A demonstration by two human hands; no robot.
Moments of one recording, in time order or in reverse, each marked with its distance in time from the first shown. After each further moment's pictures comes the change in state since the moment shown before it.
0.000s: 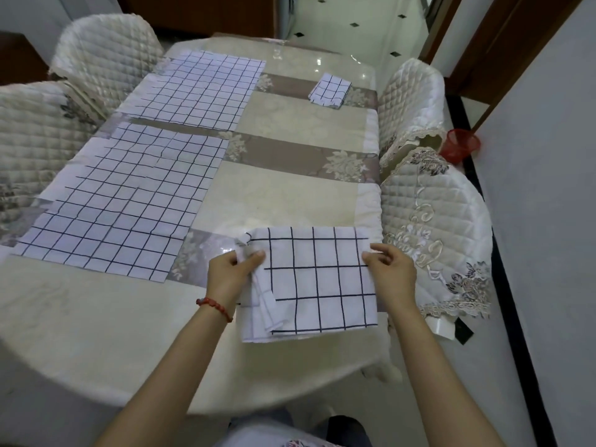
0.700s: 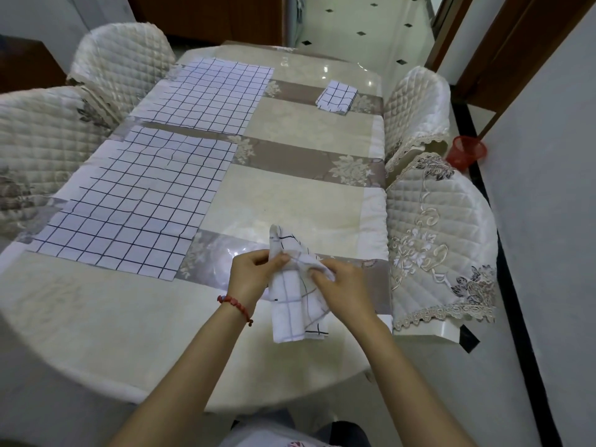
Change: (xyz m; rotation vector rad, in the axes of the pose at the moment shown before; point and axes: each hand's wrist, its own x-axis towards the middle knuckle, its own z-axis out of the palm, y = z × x) left_hand -0.019 0.012 0.013 -0.028 -0.151 0.078; right_hand -0.058 -0.031 0.047 -0.347 -0.326 -0.332
